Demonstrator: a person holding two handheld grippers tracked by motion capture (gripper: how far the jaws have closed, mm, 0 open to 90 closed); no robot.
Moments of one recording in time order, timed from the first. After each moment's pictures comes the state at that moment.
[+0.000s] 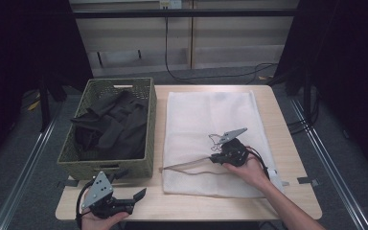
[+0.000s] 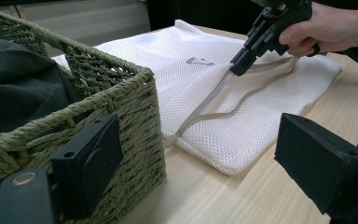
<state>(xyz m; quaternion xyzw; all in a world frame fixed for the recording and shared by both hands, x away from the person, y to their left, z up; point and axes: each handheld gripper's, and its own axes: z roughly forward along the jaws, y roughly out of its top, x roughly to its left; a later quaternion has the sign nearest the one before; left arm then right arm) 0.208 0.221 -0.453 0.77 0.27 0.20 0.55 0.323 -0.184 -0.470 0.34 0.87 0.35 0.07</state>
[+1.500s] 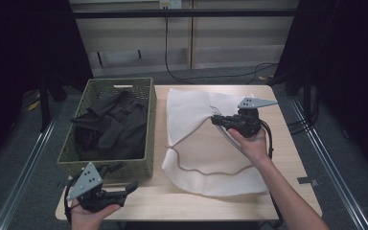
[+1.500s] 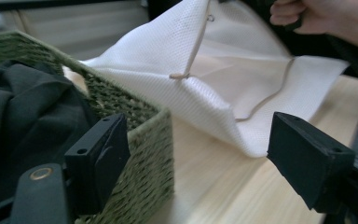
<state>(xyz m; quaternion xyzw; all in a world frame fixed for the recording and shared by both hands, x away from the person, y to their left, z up) 0.217 0.234 -0.412 0.76 0.28 0.18 0.56 0.347 -0.205 -0.378 0.35 0.75 0.55 0.13</state>
